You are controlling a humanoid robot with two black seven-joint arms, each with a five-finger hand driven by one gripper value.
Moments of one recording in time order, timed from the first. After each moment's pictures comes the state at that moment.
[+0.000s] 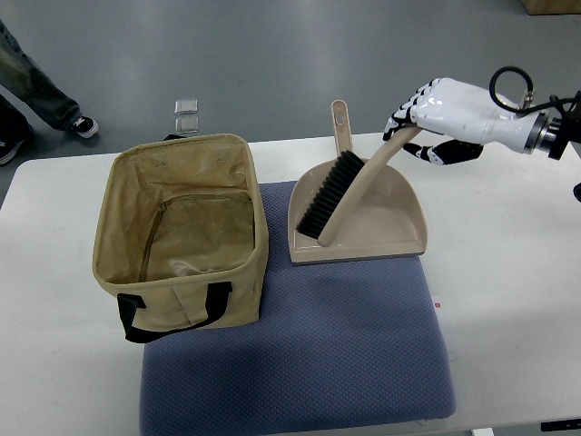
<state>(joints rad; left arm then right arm) 0.00 0.00 -0.11 -0.12 -0.07 -0.04 0.10 1.16 -0.82 0.12 1.25 -1.66 -0.30 0.45</state>
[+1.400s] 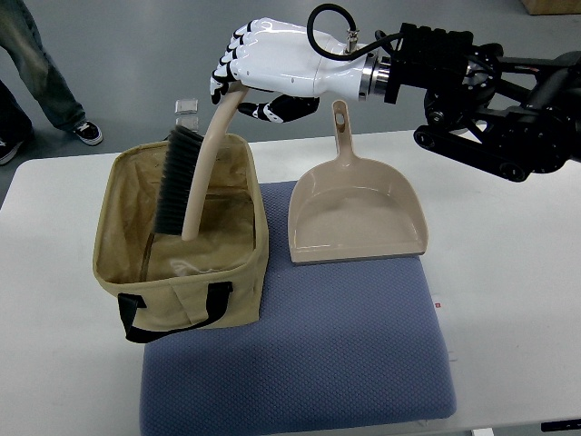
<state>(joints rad) 0.00 0.00 -0.11 -0.12 -0.07 -0.04 0.10 1.39 -0.33 0.11 1.07 -1.72 -0.29 0.44</state>
